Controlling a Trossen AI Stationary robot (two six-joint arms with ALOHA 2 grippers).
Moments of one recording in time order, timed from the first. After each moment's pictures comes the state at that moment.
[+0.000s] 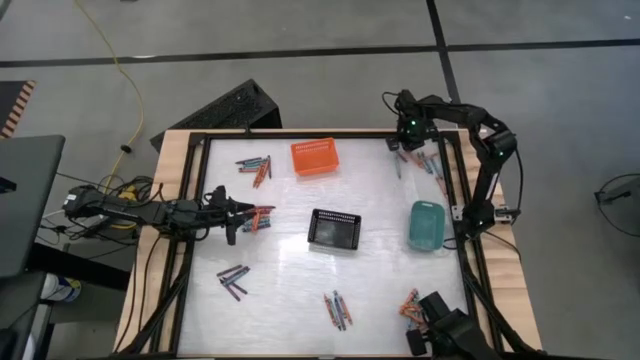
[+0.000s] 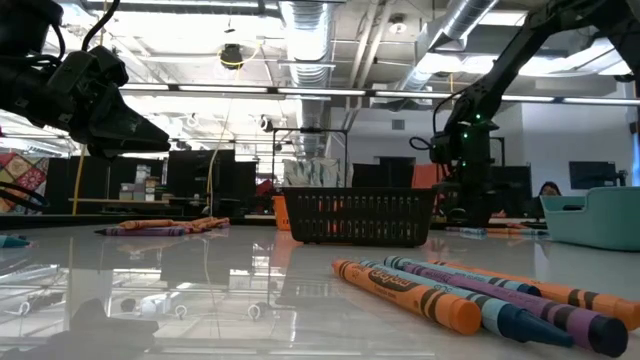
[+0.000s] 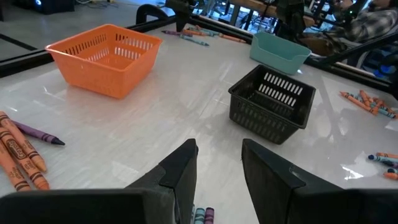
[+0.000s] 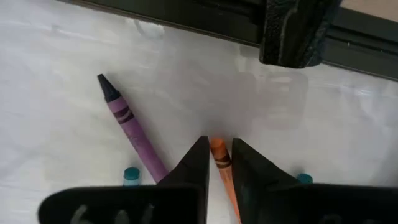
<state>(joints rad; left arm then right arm) -0.15 0.26 0.02 0.05 -0.45 -0.34 -1.08 1.93 1.25 -0.87 0.05 0.25</state>
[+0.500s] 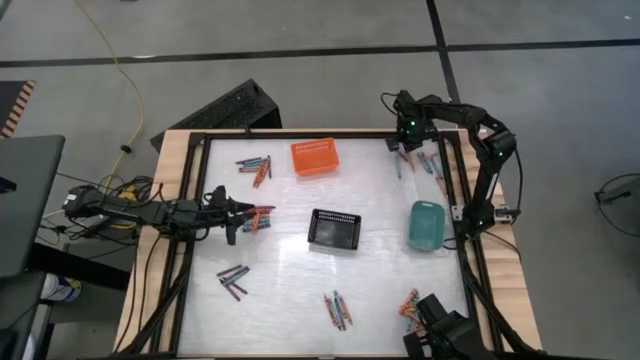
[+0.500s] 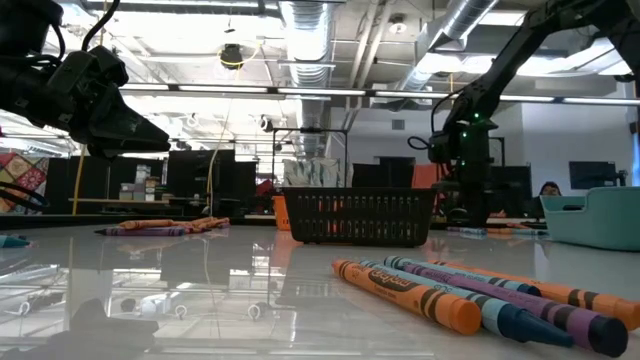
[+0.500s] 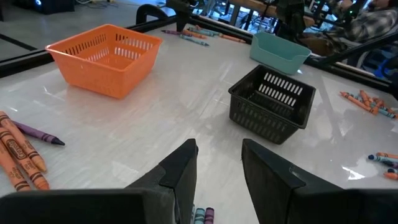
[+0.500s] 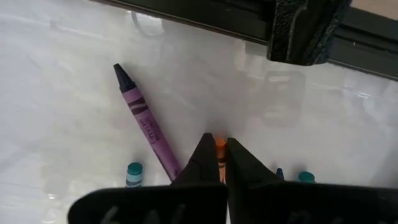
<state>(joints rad) -0.15 0.26 0.02 0.05 -0.45 -0.34 -1.07 1.93 1.25 -0.89 0.03 0.25</state>
